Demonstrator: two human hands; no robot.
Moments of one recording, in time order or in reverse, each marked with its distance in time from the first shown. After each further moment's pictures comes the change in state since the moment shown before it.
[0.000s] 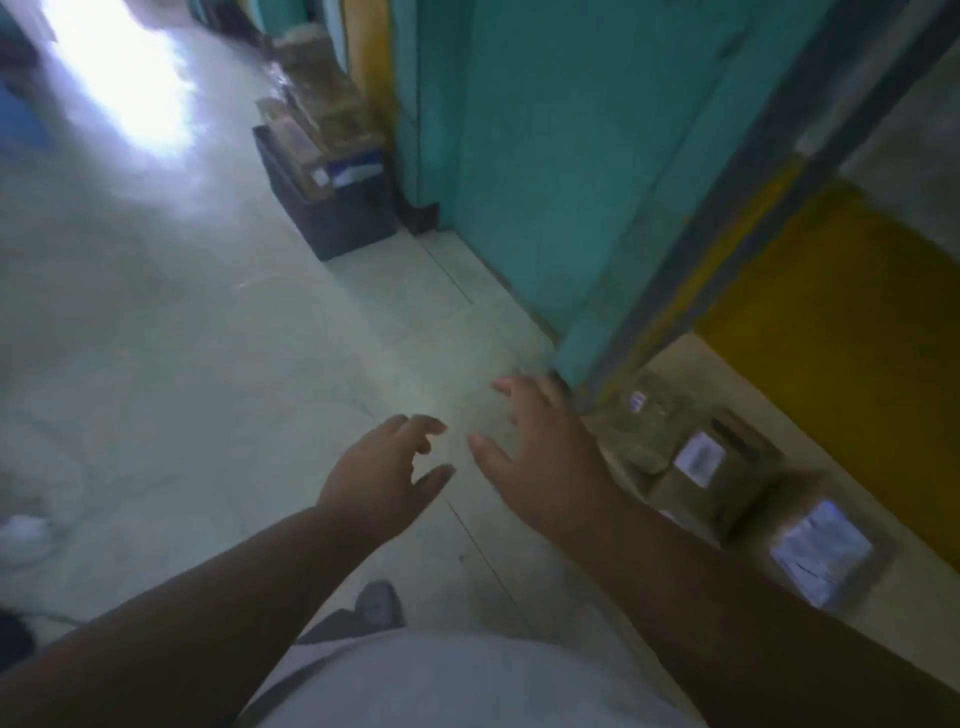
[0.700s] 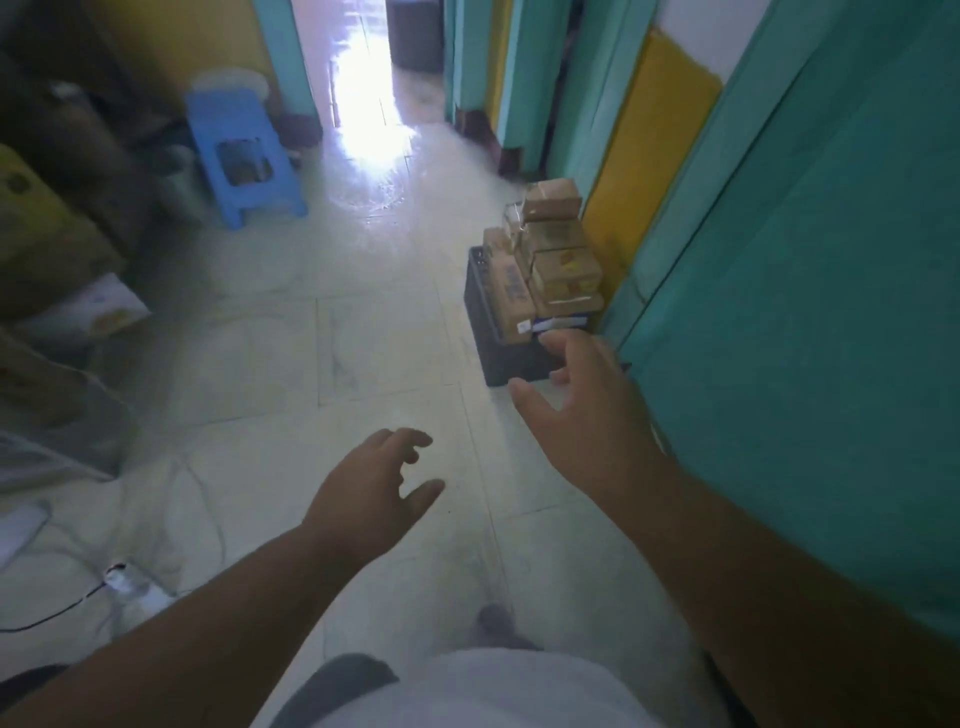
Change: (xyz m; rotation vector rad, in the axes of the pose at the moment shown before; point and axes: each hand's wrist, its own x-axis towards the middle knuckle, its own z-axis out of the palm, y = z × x) left_hand 0.262 -0.275 -0.286 -0.095 0.264 -0.381; right_hand 0.490 -0.272 0.052 0.079 0.005 -0.315
